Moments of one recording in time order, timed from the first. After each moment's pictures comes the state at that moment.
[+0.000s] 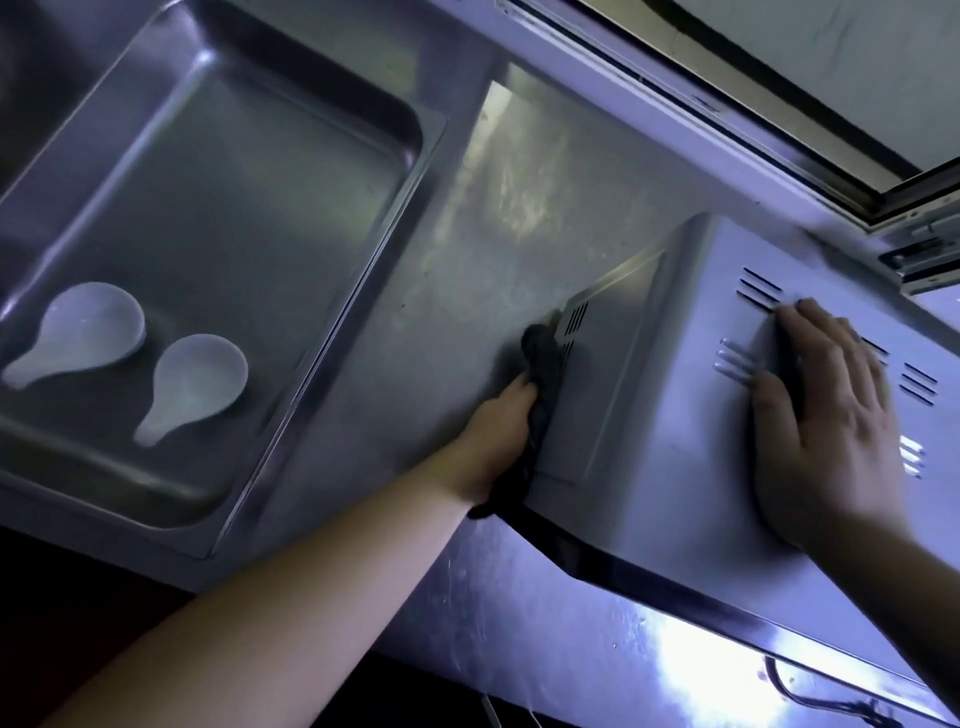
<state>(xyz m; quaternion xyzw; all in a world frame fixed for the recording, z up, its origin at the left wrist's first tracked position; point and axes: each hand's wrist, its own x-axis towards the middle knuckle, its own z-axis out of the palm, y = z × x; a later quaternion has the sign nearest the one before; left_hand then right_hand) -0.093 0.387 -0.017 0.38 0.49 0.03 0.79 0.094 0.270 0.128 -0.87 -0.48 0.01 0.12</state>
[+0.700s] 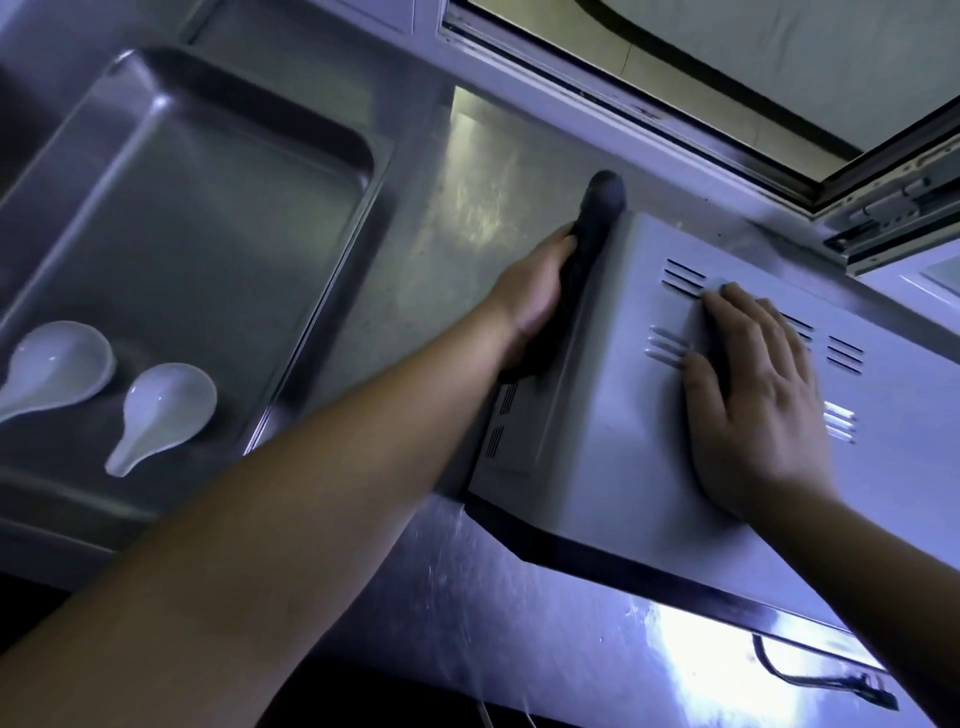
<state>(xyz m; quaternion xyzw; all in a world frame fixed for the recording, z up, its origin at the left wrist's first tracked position) -0.005 0.461 0.072 0.41 0.36 0.15 0.82 0.093 0.270 0.131 -0.88 -0.47 0.01 0.12</state>
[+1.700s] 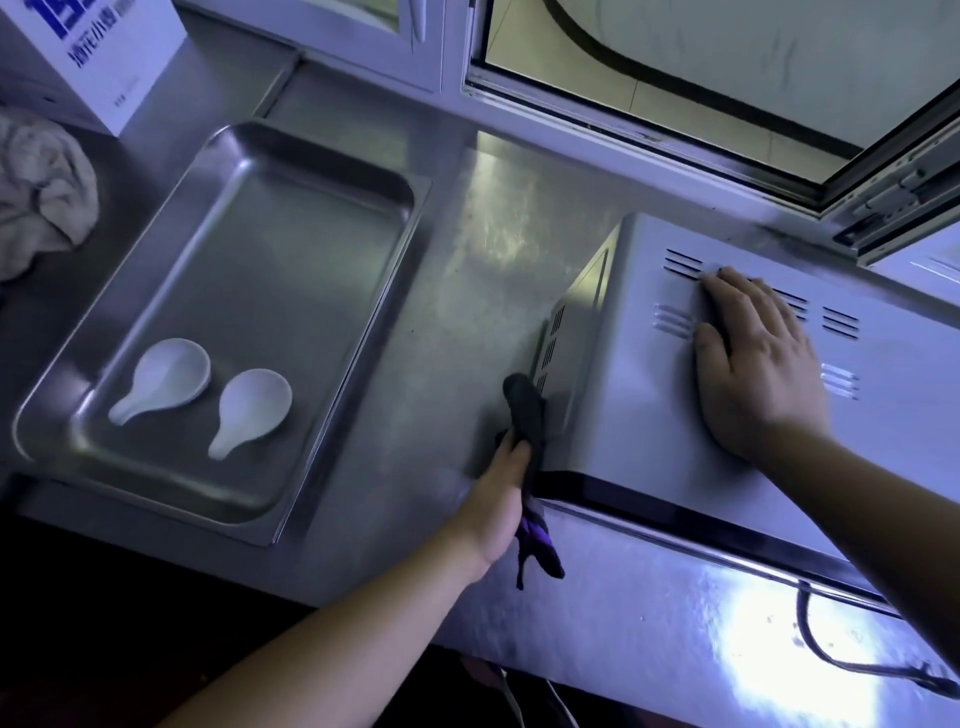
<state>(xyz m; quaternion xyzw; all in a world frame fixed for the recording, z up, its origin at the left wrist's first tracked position) -0.154 0.308 0.028 0.39 0.47 0.08 0.79 0.092 0.269 0.131 -0.88 -0.45 0.01 0.14</state>
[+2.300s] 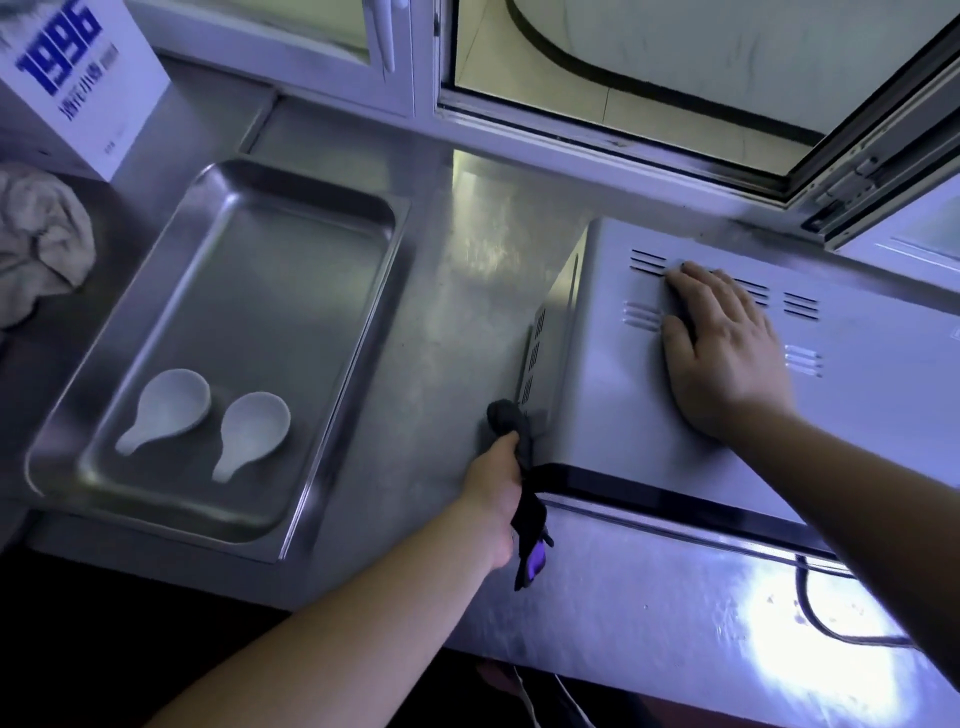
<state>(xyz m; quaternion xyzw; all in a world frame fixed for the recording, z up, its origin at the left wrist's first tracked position) -0.134 0.315 0.052 0.17 0.57 0.00 0.80 0.094 0.269 0.129 -0.89 -0.45 0.01 0.13</state>
